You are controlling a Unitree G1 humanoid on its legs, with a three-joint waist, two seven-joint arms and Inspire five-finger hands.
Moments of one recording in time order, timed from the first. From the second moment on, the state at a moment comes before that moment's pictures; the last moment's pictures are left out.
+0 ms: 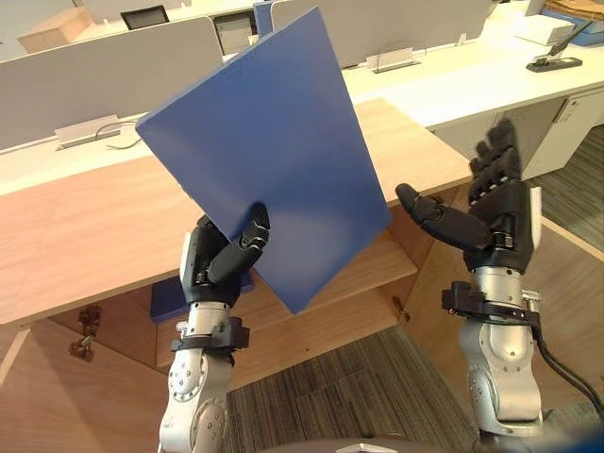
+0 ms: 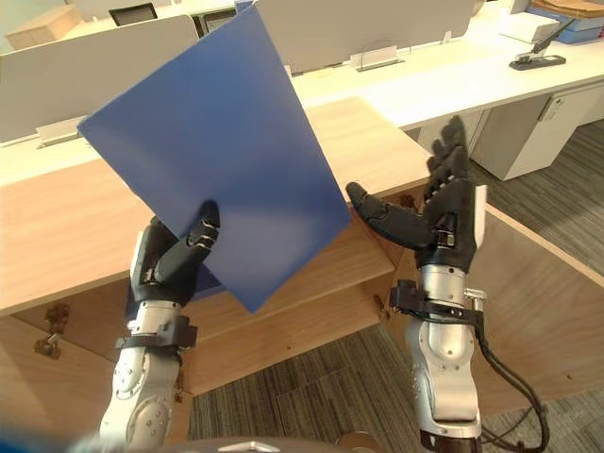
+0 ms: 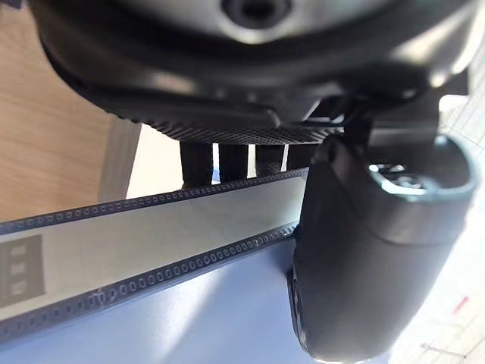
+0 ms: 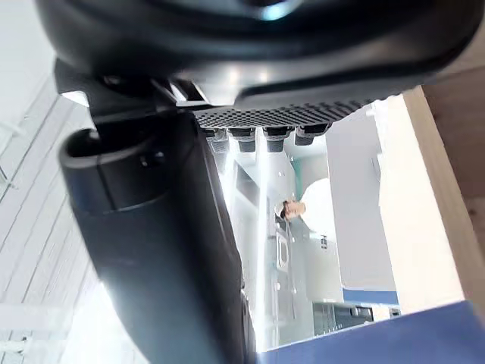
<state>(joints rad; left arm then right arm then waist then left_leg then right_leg) 0.24 0.07 -0.04 -0.39 -0.48 -0.17 0.02 0.04 -0.19 -0.08 -0.41 0.23 -0.11 -0.14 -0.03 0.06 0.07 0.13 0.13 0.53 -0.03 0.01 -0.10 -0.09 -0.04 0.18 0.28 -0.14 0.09</state>
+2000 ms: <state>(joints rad) 0.21 0.48 -0.63 0.34 -0.49 -0.07 -0.44 -0.29 -0.74 0.26 -0.74 0.27 -0.34 0.17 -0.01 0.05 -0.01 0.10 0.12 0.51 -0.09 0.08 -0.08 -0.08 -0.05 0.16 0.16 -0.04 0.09</state>
